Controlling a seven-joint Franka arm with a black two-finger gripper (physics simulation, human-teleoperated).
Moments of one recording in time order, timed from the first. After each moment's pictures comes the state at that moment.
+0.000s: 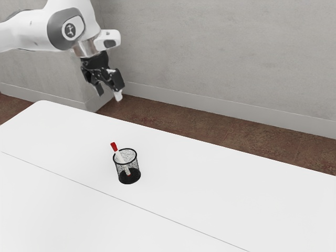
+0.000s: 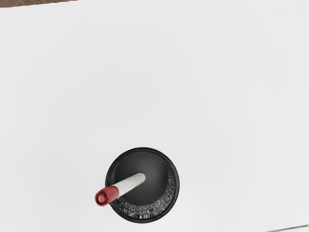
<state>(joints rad) 0.15 0.06 -0.12 -1.69 -0.07 1.84 0.18</state>
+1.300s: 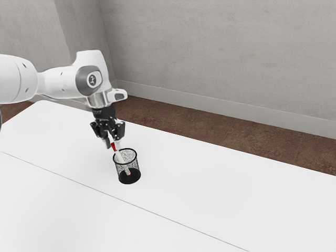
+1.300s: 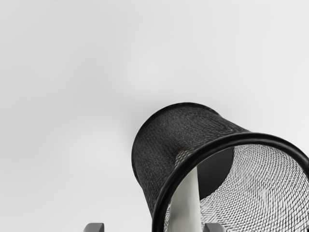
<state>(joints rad) 0.24 0.42 -0.12 -1.67 -0.12 1.87 0.14</state>
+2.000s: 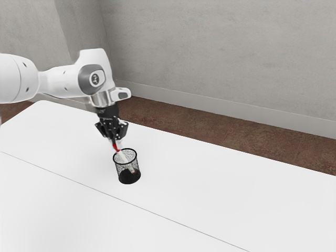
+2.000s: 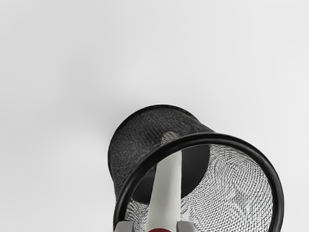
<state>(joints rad) 0.24 0.41 -0.15 -1.67 -0.12 1.87 0.13</state>
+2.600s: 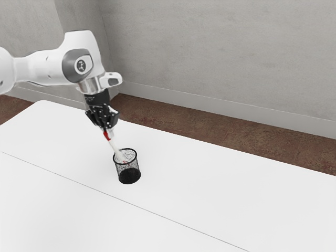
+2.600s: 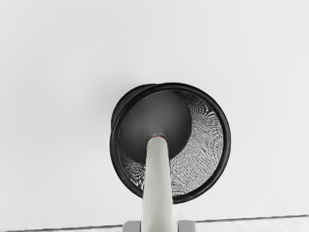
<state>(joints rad) 0.24 0.20 -0.15 -1.79 -0.11 1.86 0.12</state>
